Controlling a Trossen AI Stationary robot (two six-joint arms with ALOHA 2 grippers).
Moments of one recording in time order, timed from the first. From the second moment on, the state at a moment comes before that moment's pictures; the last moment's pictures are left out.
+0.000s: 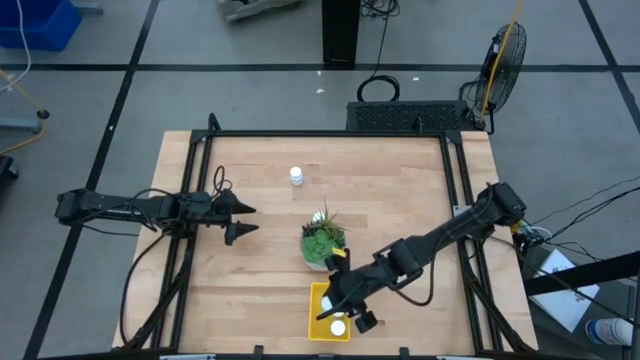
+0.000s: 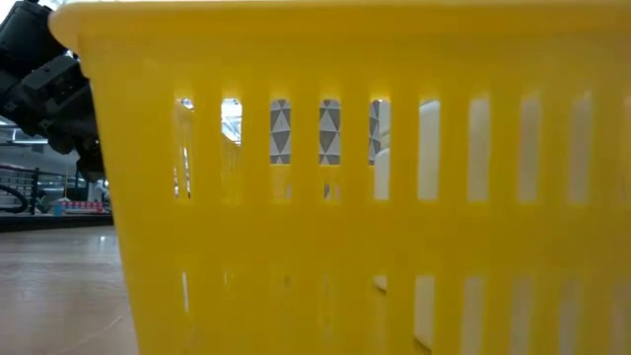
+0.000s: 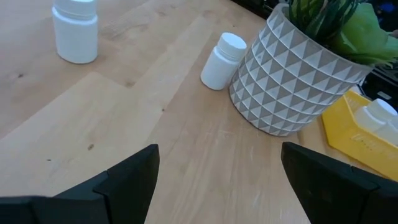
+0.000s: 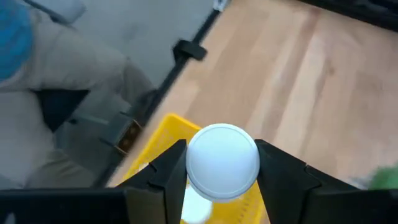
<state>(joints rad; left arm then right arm) 0.01 0.38 0.06 -0.11 -0.02 -0.47 0.49 1.80 1.62 -0.50 0.00 0.02</state>
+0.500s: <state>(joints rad) 0.01 0.40 0.06 -0.12 0.00 -0.47 0.43 1.80 1.62 -0.60 0.00 0.00</state>
